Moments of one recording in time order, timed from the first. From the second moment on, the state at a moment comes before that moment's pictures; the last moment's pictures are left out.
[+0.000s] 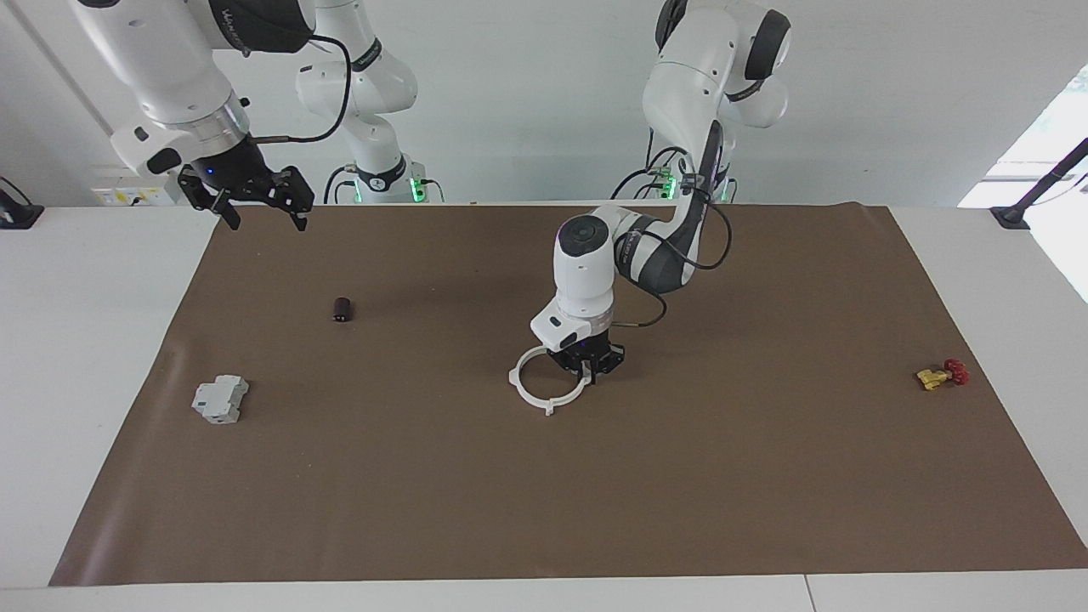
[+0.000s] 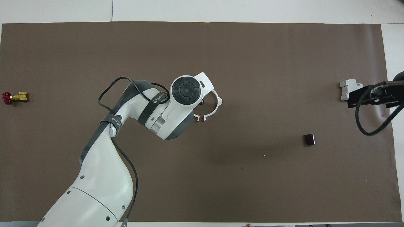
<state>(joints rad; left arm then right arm) -0.69 0.53 0.04 -1.67 0.15 2.27 -0.48 0.06 -0.02 -0.06 -1.60 -0.02 1.50 0.04</state>
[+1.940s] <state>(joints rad) -0.69 0.53 0.04 -1.68 0.10 2.30 -0.58 0.06 -0.02 -0.06 -1.60 -0.02 1.50 0.04</state>
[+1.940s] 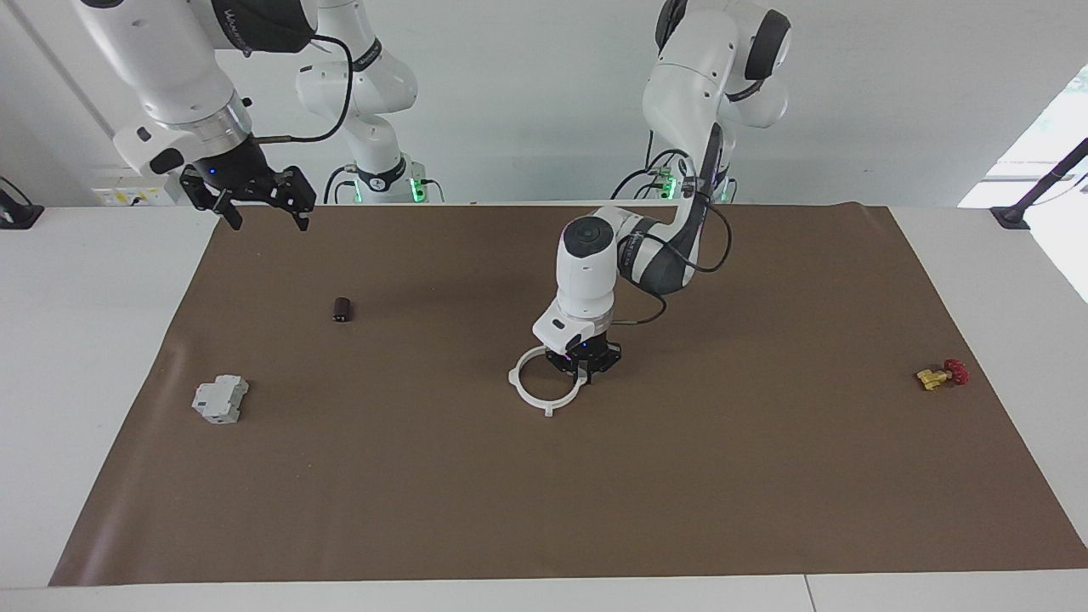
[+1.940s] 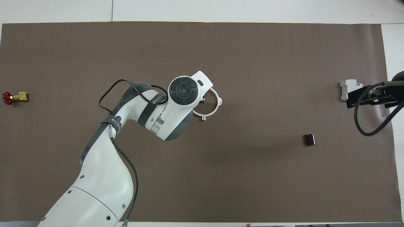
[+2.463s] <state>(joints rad) -0.69 0.53 0.04 -1.68 0.10 2.30 -0.58 0.06 -0.02 -0.06 -1.60 -0.02 1.50 0.04</state>
